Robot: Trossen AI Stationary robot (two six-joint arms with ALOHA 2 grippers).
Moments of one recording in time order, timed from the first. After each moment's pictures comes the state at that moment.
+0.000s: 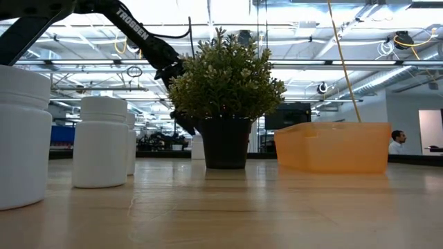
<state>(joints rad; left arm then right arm) 0.72 2.01 1.50 -0.48 0.07 0.20 -0.05 0.89 0.80 0.32 -0.29 0.46</state>
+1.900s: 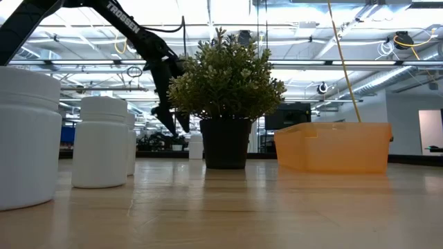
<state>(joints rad) 0.78 1.93 1.47 -0.67 0.08 0.07 -0.01 0.89 0.80 0.29 -0.32 0.42</state>
